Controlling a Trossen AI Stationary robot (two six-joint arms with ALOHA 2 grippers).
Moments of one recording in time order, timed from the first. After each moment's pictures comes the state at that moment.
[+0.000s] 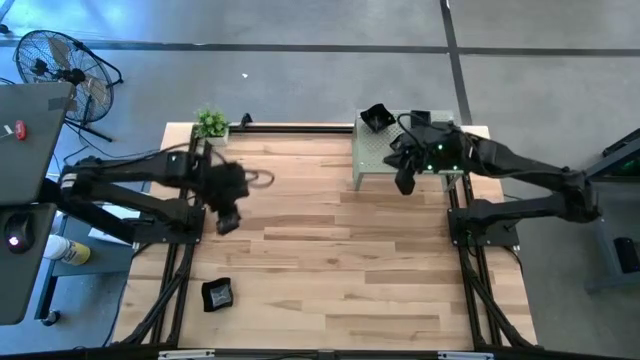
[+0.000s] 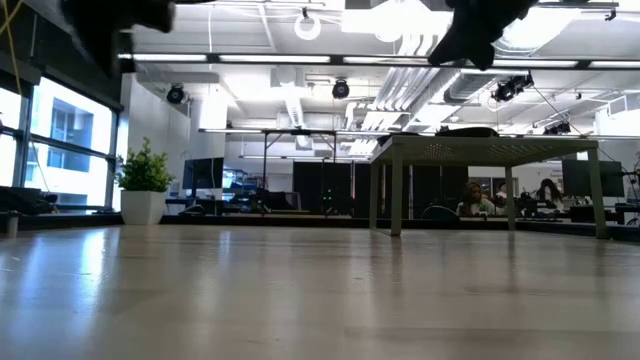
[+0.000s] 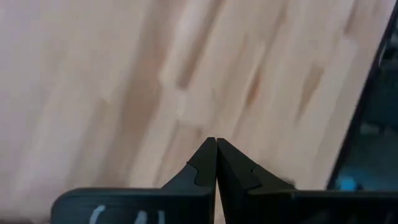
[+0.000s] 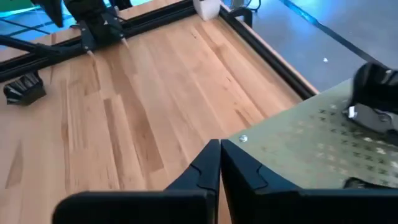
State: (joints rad) left arm 0.06 1.01 1.04 -1.18 0.19 -0.40; right arm -0.36 0.98 1.00 -0.58 -0.02 0.16
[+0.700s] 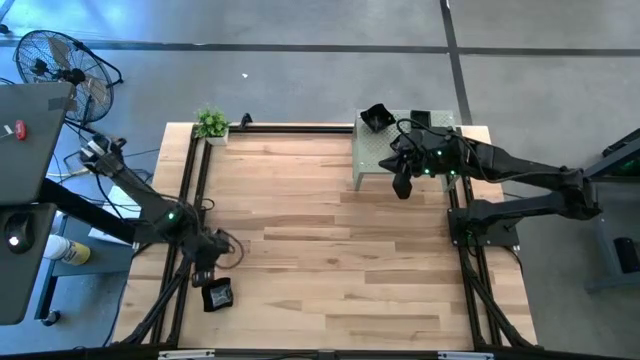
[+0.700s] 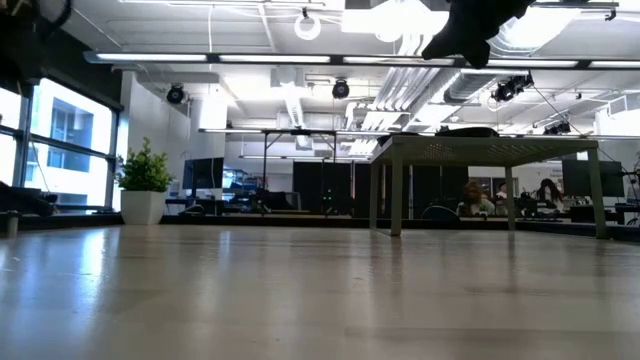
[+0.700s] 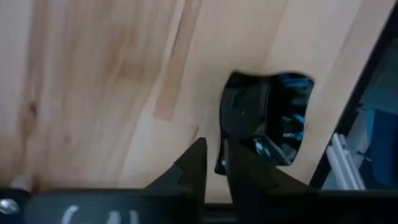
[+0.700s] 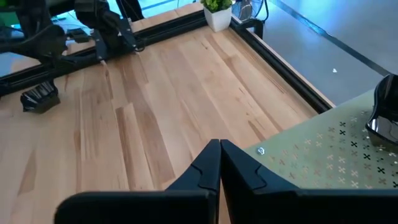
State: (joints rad) left arm -0.69 0.91 0.60 -0.86 0.16 -1.04; right arm -0.29 0.99 0.97 -0.50 0.00 0.19
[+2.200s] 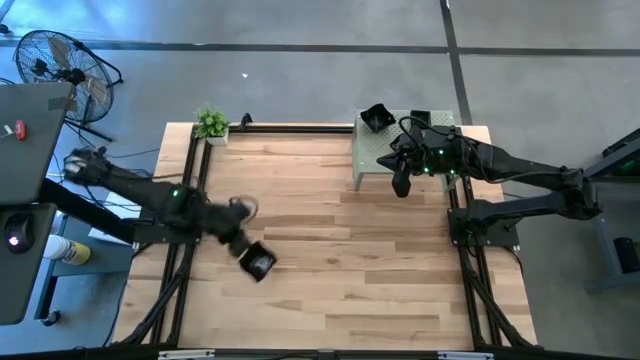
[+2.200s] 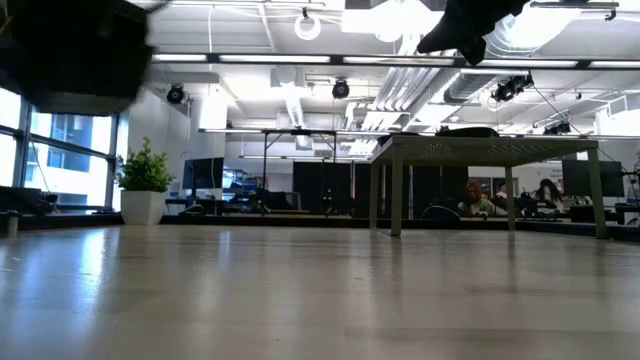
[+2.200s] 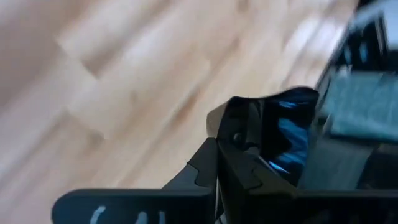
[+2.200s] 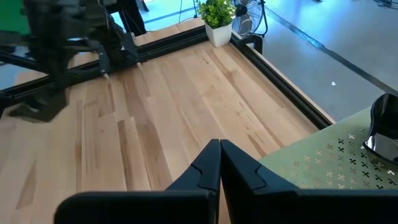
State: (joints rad) left arm -0.35 0.88 0.70 -0.65 0.03 -1.19; right arm -0.29 0.99 0.97 -0.44 0.01 0.18
